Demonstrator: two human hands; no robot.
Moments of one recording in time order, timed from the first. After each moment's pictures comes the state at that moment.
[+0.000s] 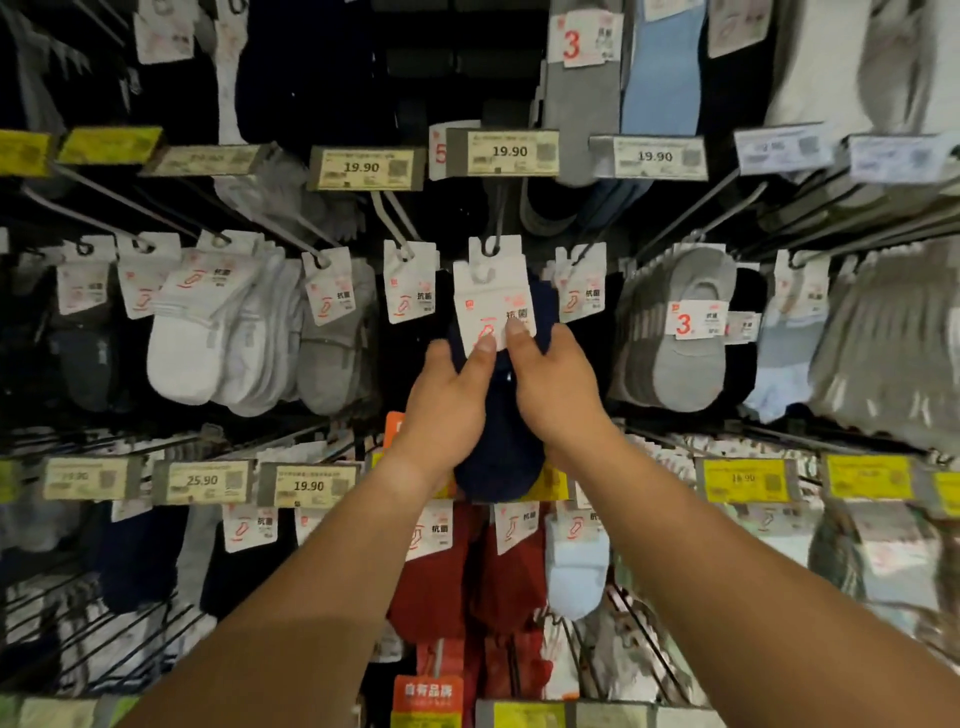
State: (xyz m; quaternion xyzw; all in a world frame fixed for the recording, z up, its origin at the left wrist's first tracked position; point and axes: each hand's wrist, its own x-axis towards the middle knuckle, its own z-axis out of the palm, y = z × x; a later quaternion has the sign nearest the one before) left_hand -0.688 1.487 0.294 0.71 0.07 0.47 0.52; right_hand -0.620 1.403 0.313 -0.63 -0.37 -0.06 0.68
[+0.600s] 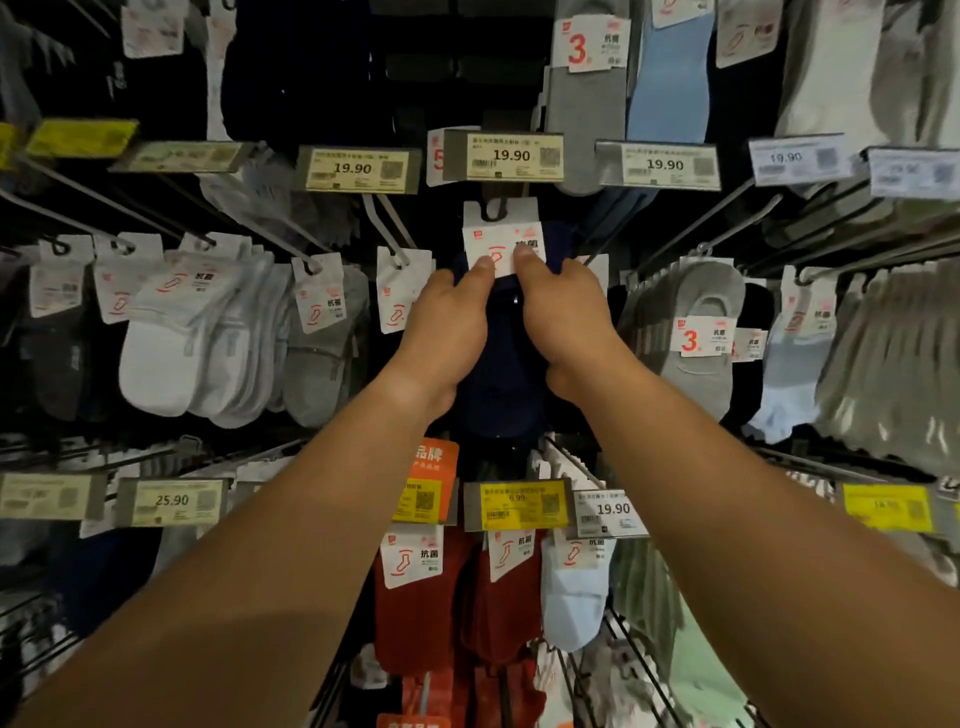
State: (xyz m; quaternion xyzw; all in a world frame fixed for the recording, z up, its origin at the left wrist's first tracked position) left_hand -0.666 1.498 0.367 0.68 0.08 0.48 0.55; right_hand -0.590 1.426 0.382 -0.60 -0.35 -0.04 0.72
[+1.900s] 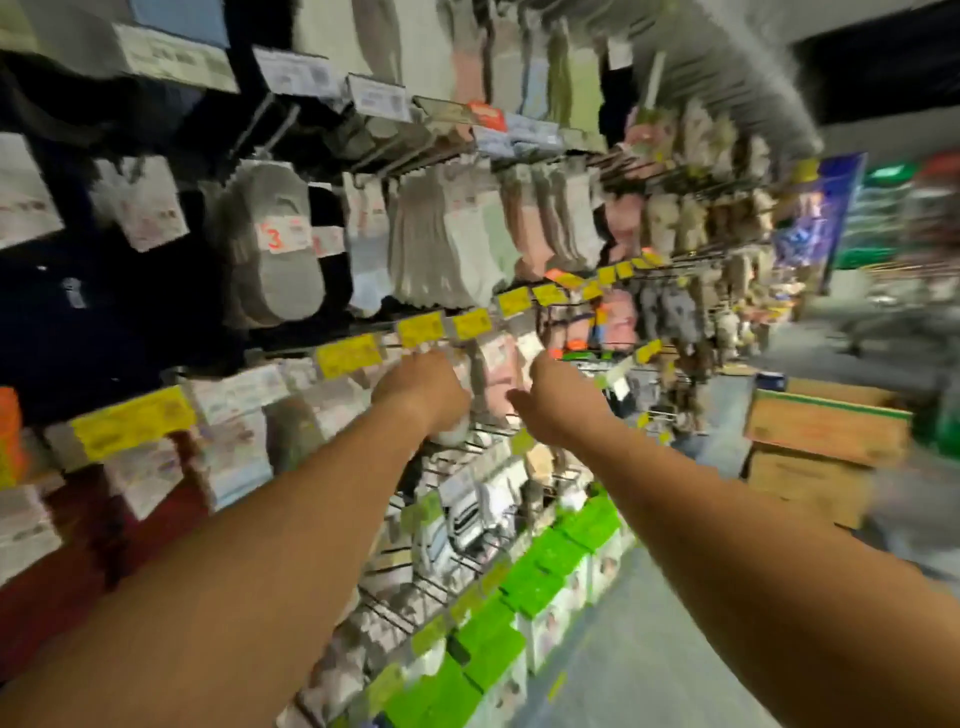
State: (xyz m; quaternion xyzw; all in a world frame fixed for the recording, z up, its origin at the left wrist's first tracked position) left_hand -0.624 1.236 0.240 0.98 -0.08 0.12 0.12; right_hand -0.663 1.083 0.218 -0.97 0.01 -0.17 0.20
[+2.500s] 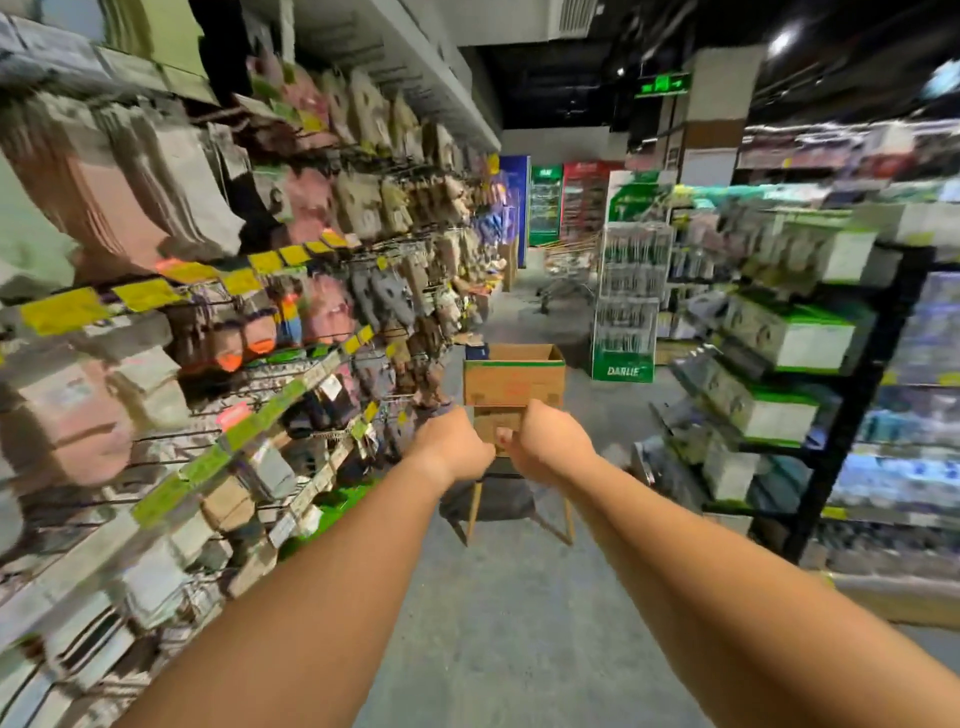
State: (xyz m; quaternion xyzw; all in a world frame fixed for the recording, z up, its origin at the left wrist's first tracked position) left_hand -0.647 0.818 0.138 0.91 -0.35 -0.09 0.21; right_hand -0.729 0.717 0.130 -0.91 0.35 -0.13 0.17
